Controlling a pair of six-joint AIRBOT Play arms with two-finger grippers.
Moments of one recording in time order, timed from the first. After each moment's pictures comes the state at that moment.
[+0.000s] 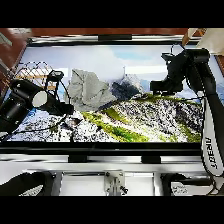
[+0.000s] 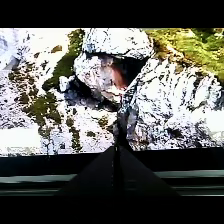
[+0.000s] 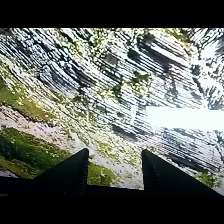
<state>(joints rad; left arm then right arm) -0.50 -1.16 1.22 1.76 -1.40 -1.91 0.15 -1.53 1.64 1.63 -1.50 -1.48</state>
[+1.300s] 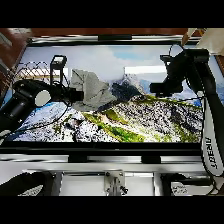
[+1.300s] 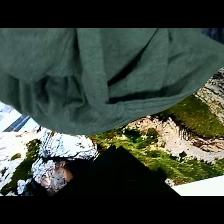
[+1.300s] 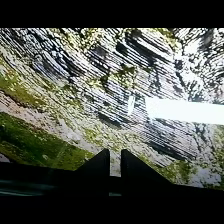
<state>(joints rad) -0.50 -1.18 1.22 1.67 -0.95 -1.91 0.15 -1.53 1.64 1.63 -1.55 -1.52</state>
